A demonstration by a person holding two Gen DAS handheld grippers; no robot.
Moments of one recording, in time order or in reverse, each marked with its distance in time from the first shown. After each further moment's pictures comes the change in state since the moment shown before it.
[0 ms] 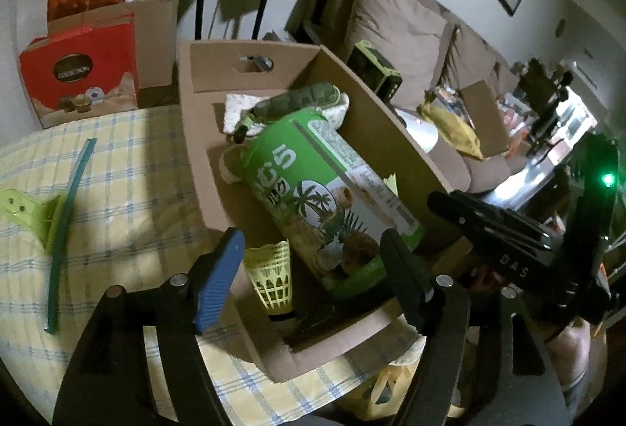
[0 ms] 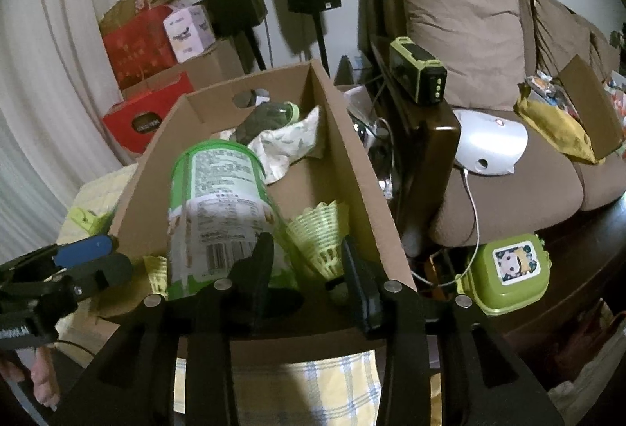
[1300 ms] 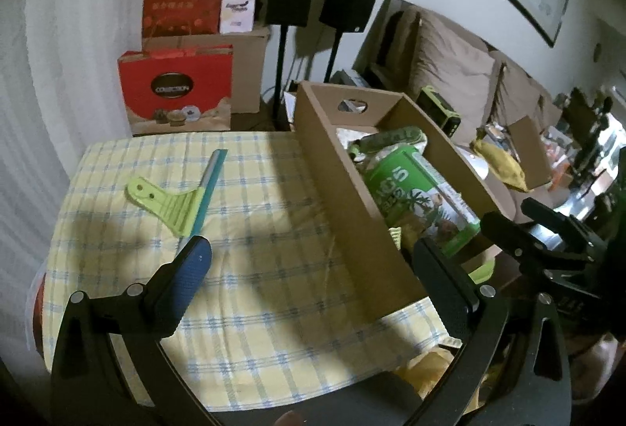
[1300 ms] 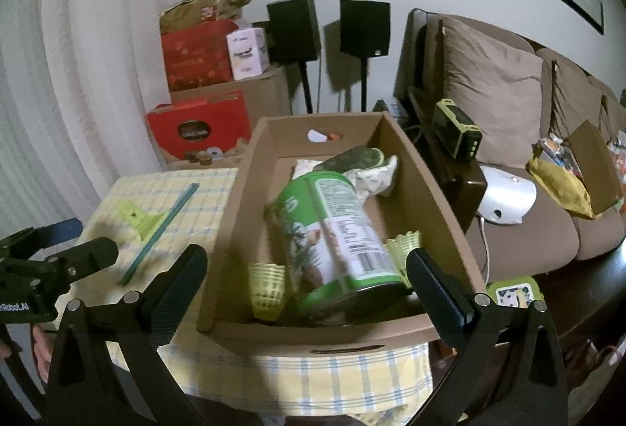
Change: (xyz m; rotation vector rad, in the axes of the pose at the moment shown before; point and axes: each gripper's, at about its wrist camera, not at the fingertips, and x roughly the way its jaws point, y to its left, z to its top) left arm -0.102 0.073 -0.027 -0.058 -0.132 0.203; right arm -0.046 0.111 -0.008 -0.153 -0.111 0.016
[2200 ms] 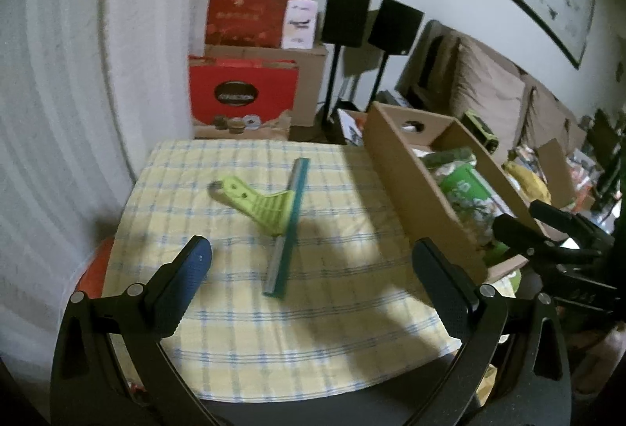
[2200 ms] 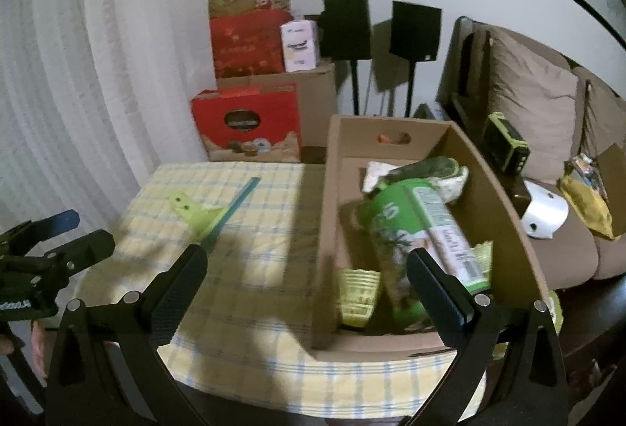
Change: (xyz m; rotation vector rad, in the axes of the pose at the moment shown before) left arm -0.042 0.087 -0.015 -0.069 -0.063 0.097; right arm 0.012 0.086 0.008 -0.065 0.029 0.096
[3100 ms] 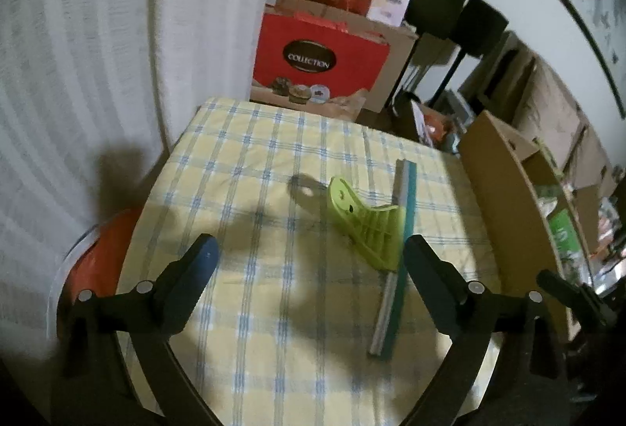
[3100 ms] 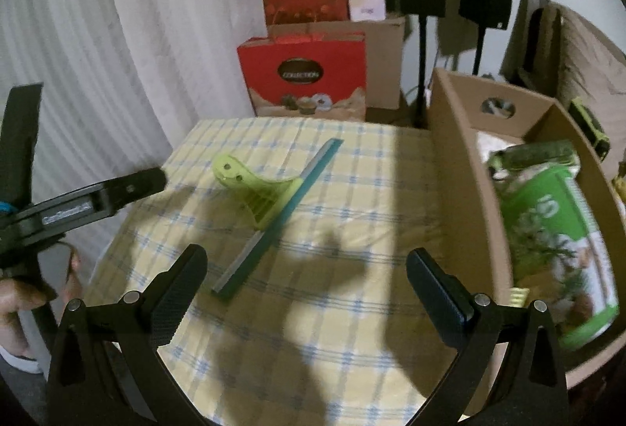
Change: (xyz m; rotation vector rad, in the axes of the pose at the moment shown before) left arm 0.108 0.107 0.018 -0.179 0.101 0.079; right arm 0.111 0.080 -0.005 -0.041 0.157 0.138
